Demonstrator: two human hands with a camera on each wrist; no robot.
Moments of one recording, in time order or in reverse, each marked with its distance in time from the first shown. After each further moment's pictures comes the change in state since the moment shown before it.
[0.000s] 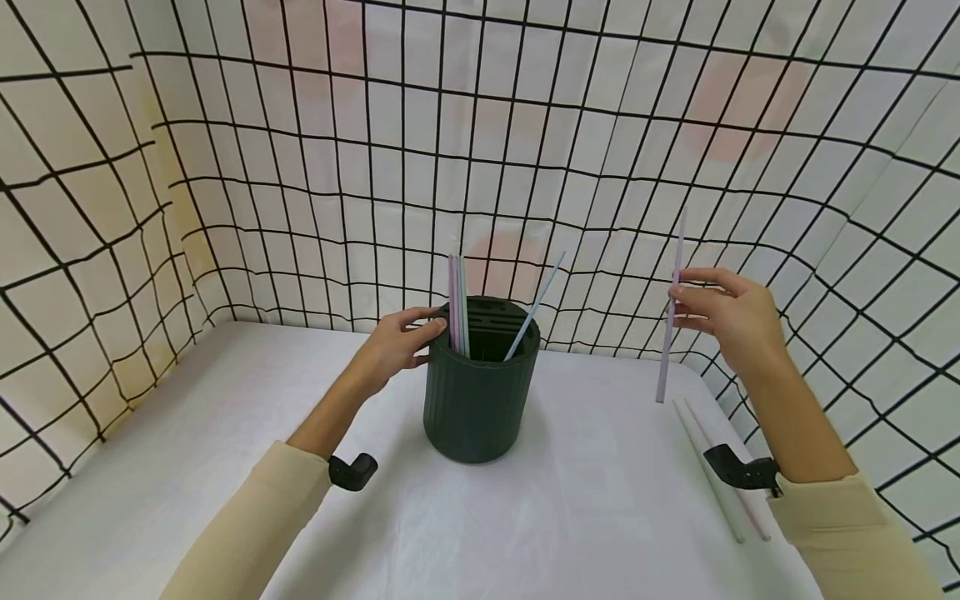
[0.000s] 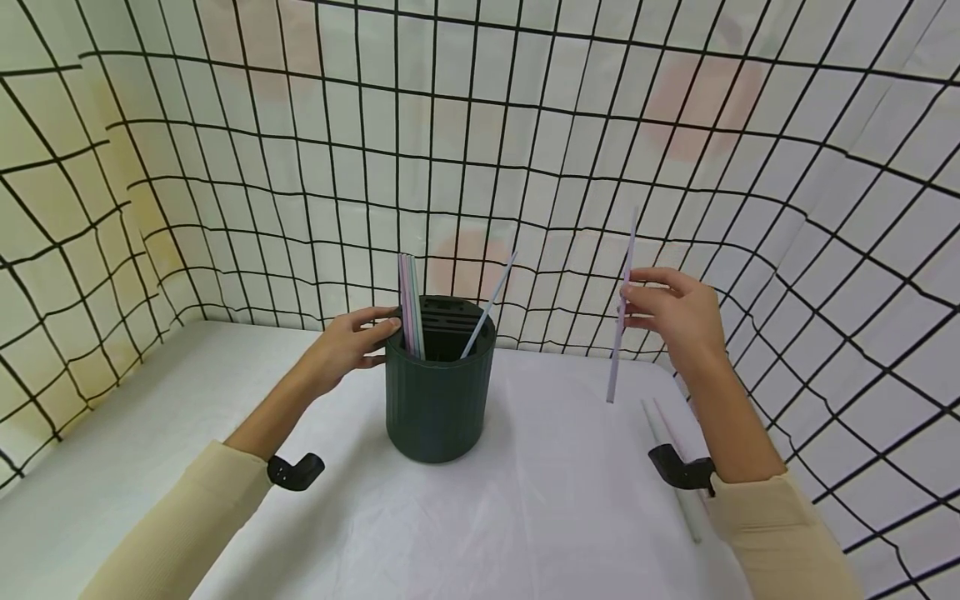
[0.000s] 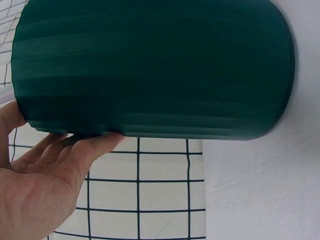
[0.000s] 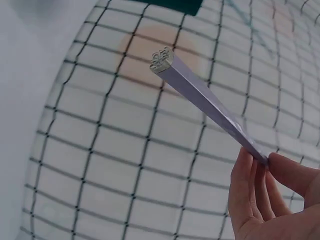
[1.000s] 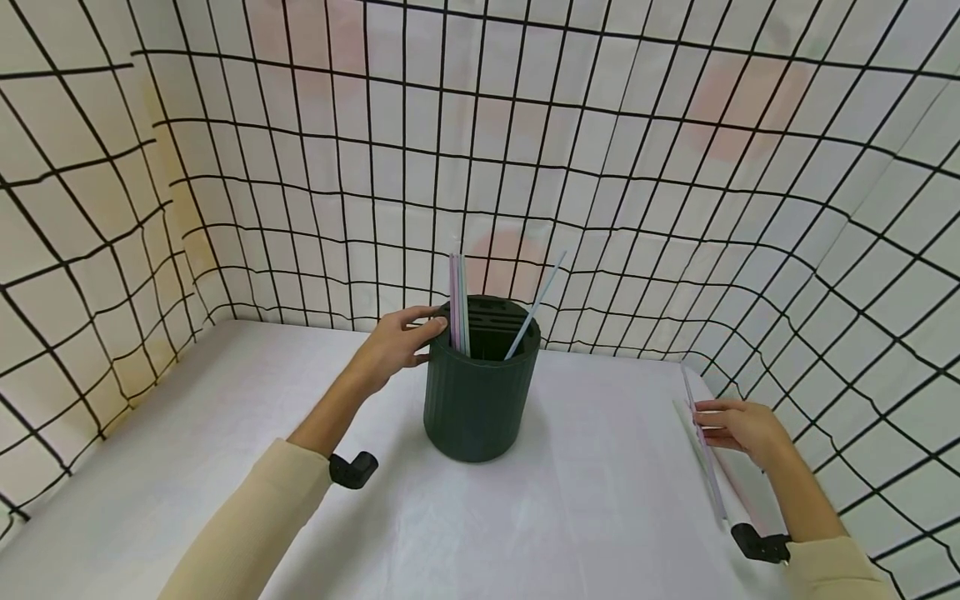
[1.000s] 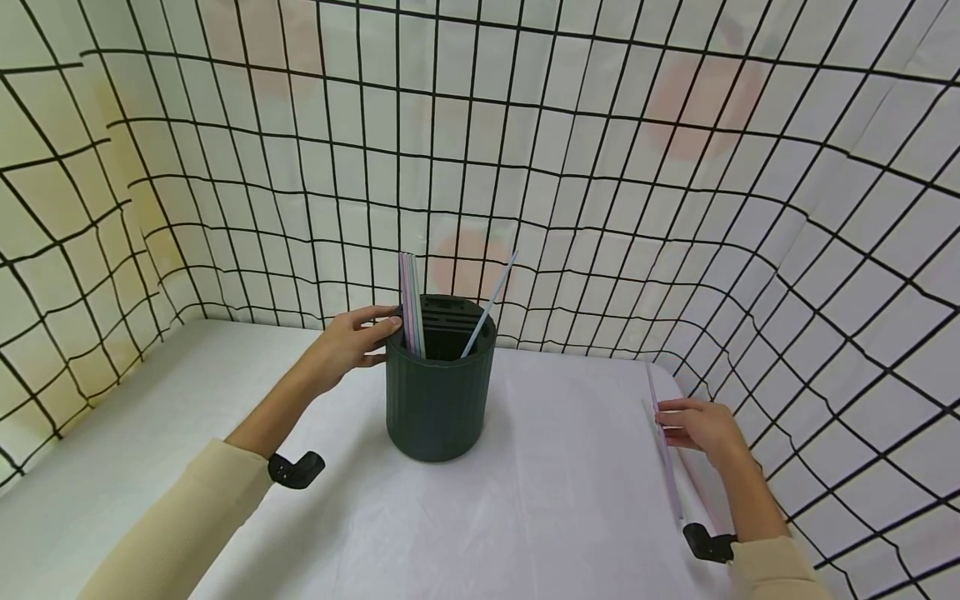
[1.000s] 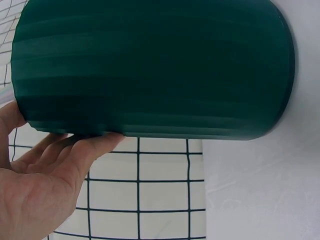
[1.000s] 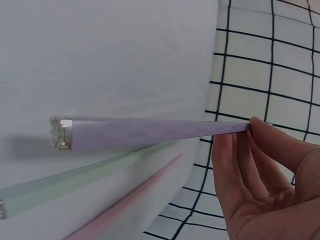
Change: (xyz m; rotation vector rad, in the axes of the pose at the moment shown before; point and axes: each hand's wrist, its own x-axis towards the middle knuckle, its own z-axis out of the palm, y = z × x) left_hand 0.002 -0.001 -0.001 0.014 -0.016 0.003; right_hand -0.018 0.189 -0.083 -0.292 -0.173 0.405
